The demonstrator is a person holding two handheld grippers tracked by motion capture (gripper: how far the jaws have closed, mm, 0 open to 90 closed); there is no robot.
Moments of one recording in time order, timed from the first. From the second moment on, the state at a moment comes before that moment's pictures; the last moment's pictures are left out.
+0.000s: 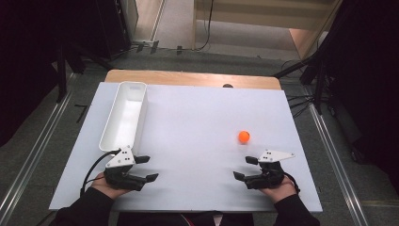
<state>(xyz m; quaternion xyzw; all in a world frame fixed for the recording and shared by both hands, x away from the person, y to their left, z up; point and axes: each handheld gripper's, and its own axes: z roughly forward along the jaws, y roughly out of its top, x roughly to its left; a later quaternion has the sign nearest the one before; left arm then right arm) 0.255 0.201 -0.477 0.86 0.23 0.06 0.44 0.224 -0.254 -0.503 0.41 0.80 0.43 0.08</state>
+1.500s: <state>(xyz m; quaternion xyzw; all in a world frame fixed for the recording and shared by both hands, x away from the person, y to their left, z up) 0.257 0.198 -0.477 0.86 0.24 0.04 0.45 0.227 -0.257 -0.506 0.44 0.80 0.40 0.09</state>
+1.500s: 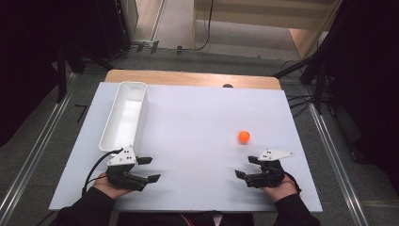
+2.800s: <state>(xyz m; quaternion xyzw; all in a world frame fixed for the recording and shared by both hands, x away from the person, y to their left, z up) 0.261 0.183 -0.470 0.86 0.24 0.03 0.45 0.227 -0.255 -0.507 0.43 0.81 0.40 0.08</state>
